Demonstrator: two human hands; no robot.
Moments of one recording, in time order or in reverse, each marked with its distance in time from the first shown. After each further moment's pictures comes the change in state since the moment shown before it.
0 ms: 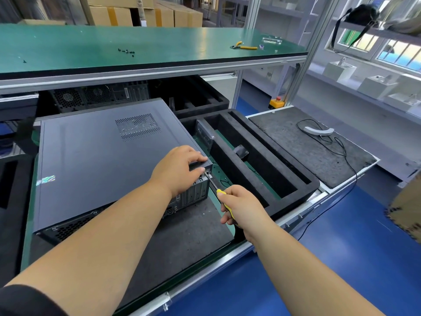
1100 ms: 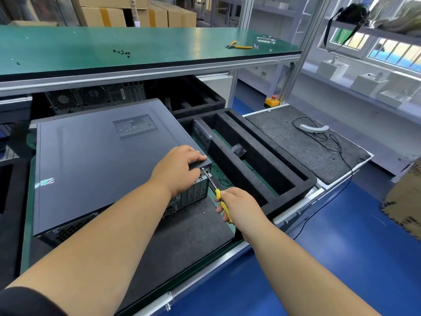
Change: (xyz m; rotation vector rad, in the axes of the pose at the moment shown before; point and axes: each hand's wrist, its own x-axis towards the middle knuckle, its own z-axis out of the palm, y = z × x) left_hand 0.000 0.001 -0.004 -0.036 -0.059 -0.004; right_hand 0.005 0.008 0.010 -0.104 0.075 -0.011
